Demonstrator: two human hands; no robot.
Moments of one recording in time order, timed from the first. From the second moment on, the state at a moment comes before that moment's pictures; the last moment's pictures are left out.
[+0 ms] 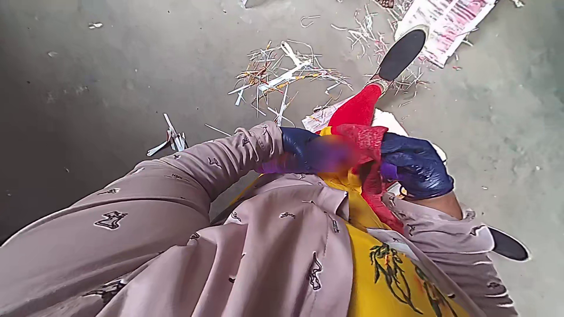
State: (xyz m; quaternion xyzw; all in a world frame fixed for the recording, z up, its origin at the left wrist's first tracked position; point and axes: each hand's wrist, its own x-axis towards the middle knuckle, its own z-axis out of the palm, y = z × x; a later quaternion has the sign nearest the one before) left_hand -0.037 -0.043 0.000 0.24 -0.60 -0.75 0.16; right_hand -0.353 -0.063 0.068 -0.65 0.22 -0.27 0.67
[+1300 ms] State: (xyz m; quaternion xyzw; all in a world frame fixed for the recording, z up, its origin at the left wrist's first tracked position) left_hand -0.045 -0.004 0.022 0.50 -0.75 -0.43 0.10; right_hand -0.280 -0.008 0.092 -0.79 0.50 -0.12 0.33
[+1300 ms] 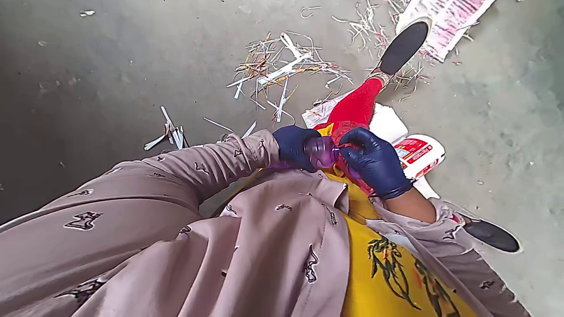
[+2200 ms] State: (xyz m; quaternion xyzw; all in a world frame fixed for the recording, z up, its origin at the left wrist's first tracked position) left_hand -0.034 -0.016 0.014 0.44 -0.75 -0.47 0.13; right_hand -0.308 -0.036 0.088 -0.86 0.30 -0.16 0.37
